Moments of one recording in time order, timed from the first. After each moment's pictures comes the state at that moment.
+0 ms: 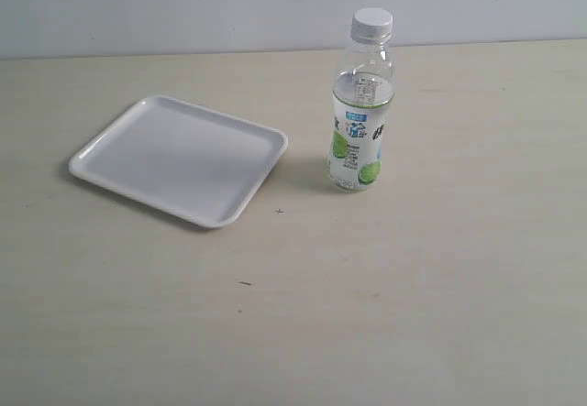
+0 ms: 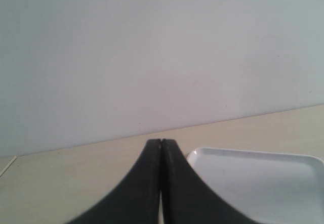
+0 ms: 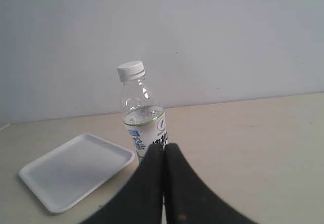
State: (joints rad) left arm -0.11 0.01 0.00 0.08 0.03 0.07; right arm 0.17 0.01 0.00 0.42 0.13 -0.17
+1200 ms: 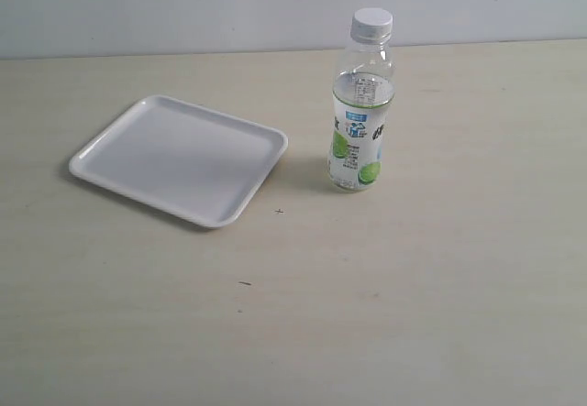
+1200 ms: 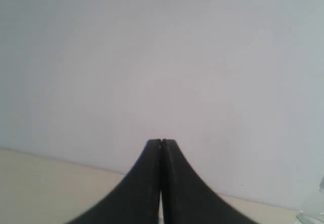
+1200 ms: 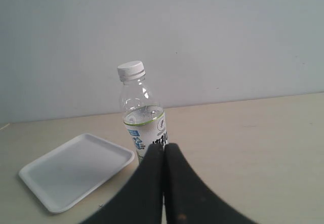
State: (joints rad) left arm -0.11 0.02 0.00 0.07 -0.15 -0.38; right arm 0.17 0.01 0.00 0.42 0.13 -0.17
